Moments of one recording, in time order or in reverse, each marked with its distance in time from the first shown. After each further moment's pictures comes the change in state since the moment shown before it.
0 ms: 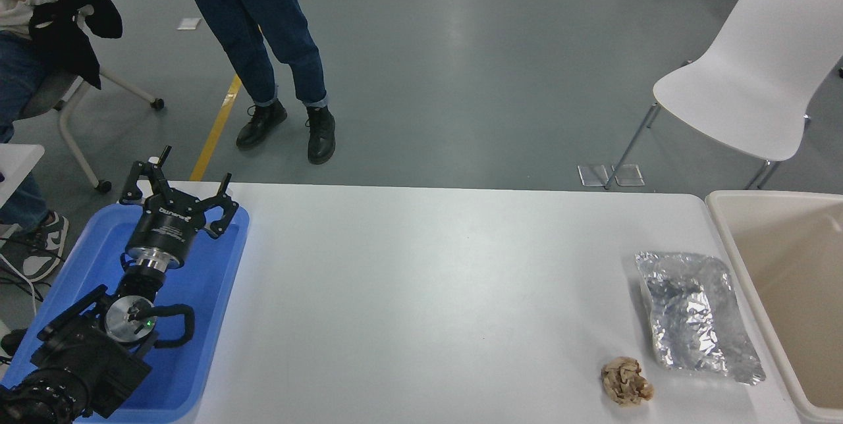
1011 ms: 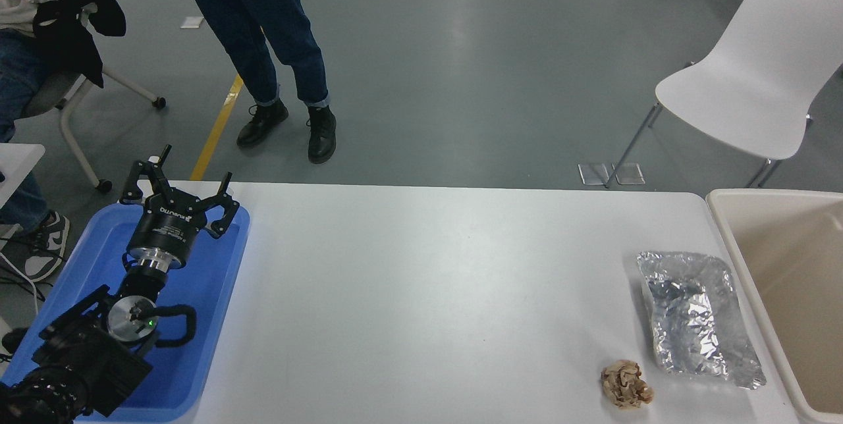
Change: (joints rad) left arm -0.002 -0.002 0.000 0.000 0.001 -0.001 0.000; right arm -1.205 0.197 0.908 -0.788 0.002 -0.423 -0.008
